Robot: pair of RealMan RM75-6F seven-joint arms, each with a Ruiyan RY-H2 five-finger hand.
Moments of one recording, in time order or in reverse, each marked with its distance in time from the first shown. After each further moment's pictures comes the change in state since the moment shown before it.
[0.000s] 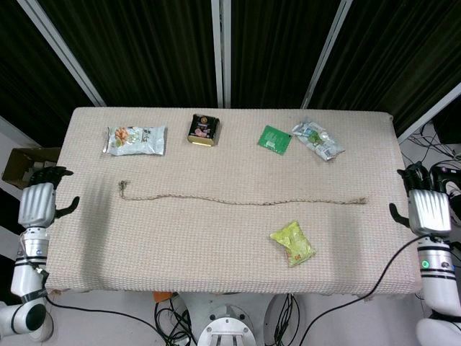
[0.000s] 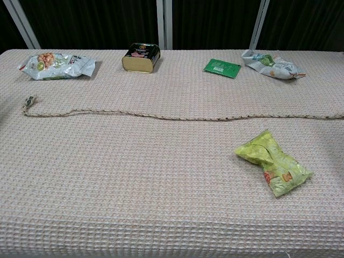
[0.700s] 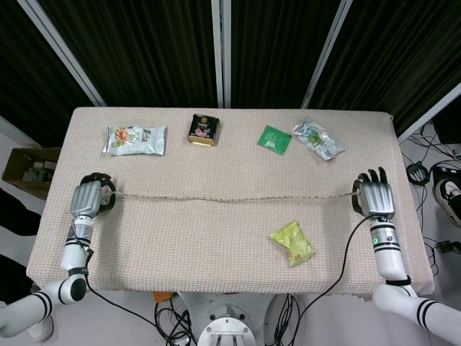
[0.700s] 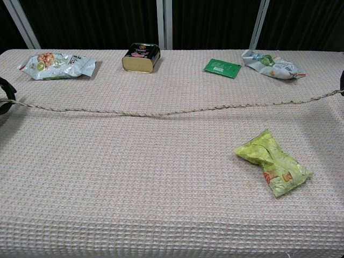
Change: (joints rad) left arm -0.181 -0.319 -0.034 0.300 -0.159 -0.283 0.058; right arm 0.206 -0.365 0.020 0.370 0.155 -0.254 -0.138
